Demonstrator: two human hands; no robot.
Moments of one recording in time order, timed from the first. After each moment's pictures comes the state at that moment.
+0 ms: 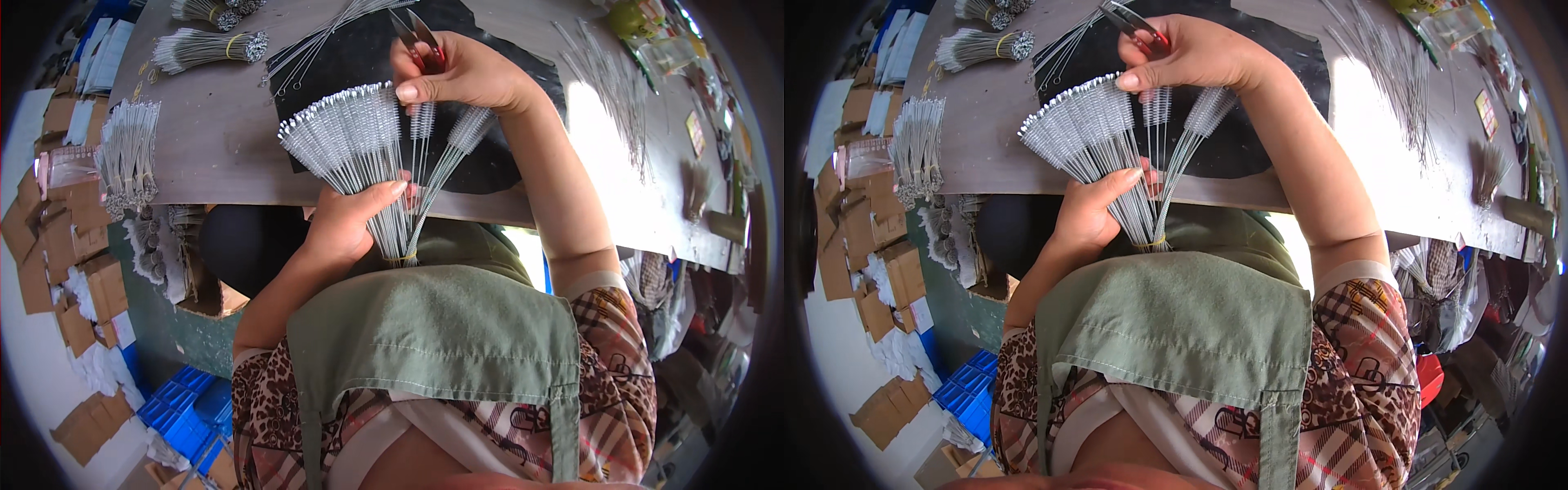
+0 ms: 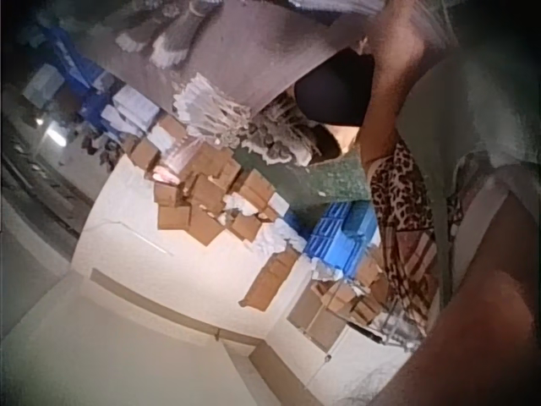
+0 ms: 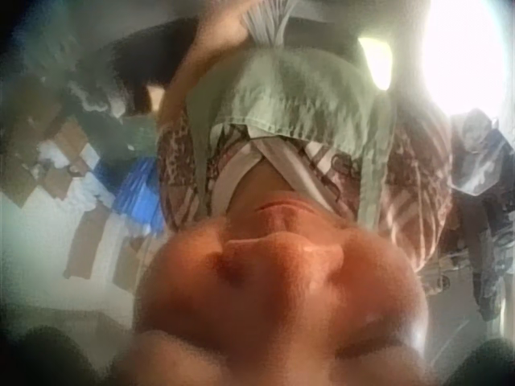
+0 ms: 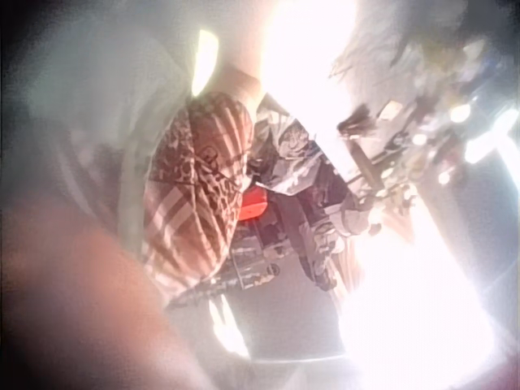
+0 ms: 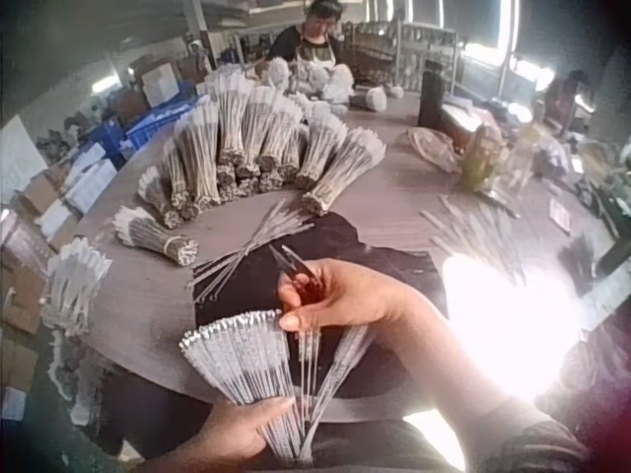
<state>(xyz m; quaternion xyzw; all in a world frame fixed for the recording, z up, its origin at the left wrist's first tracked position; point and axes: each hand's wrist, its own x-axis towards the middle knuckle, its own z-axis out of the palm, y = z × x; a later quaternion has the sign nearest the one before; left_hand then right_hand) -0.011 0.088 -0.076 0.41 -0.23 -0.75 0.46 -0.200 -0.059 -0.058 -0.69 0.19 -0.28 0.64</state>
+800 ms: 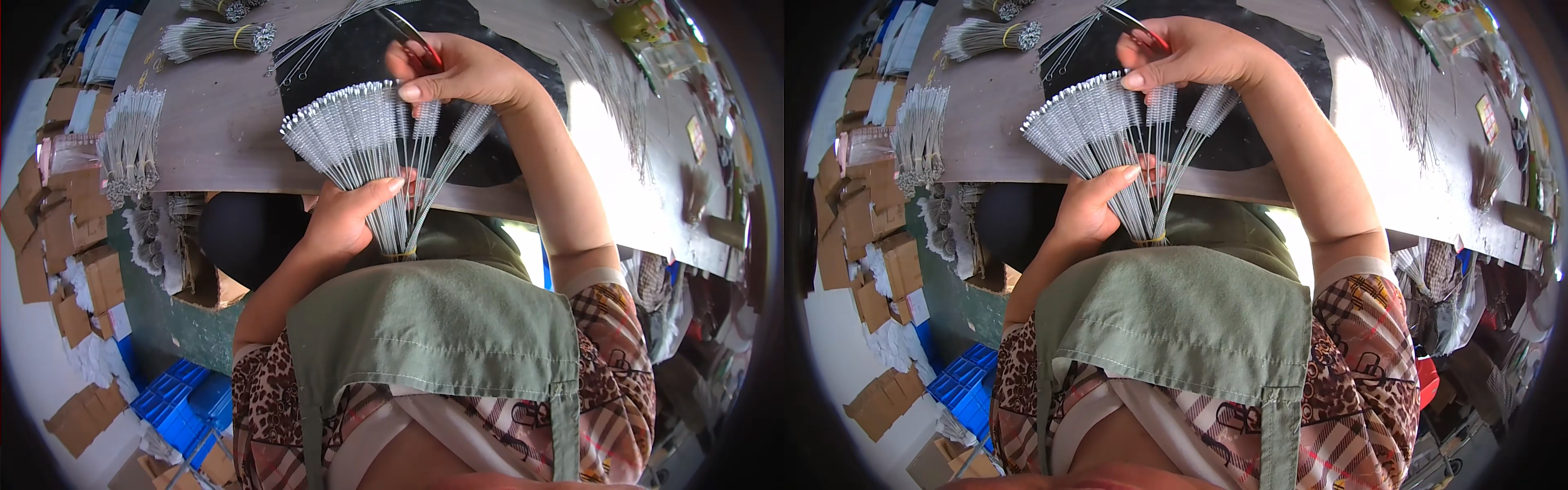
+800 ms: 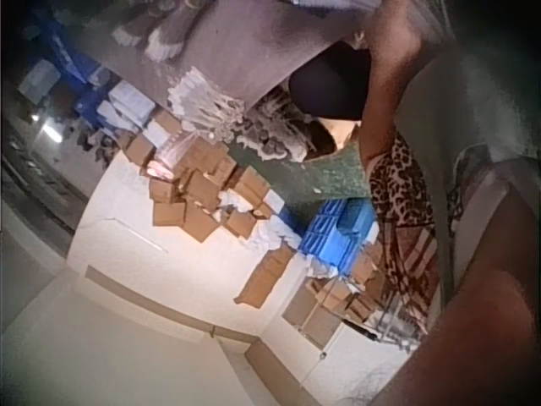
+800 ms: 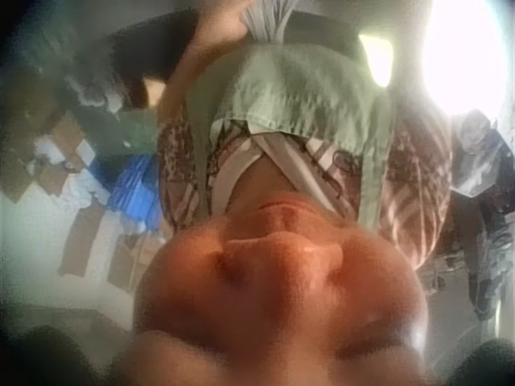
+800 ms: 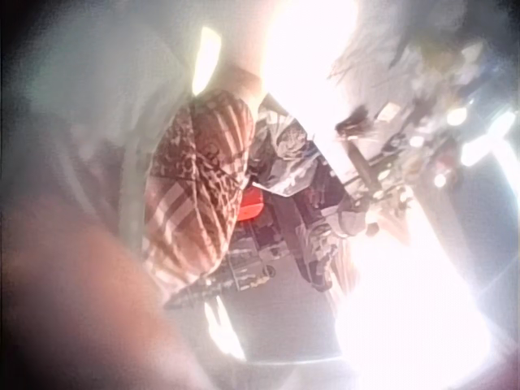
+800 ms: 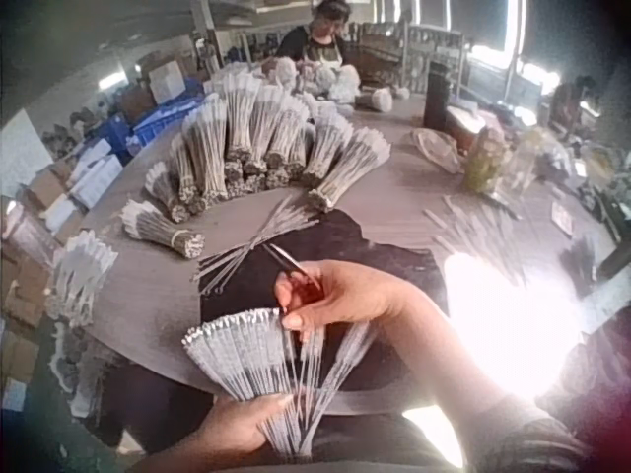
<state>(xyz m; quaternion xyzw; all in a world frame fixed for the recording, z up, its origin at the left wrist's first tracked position) -0.007 0.096 -0.077 0.41 -0.26 -0.76 0.44 -0.197 -0.054 -0.061 -0.69 0.21 -0.25 0.65</state>
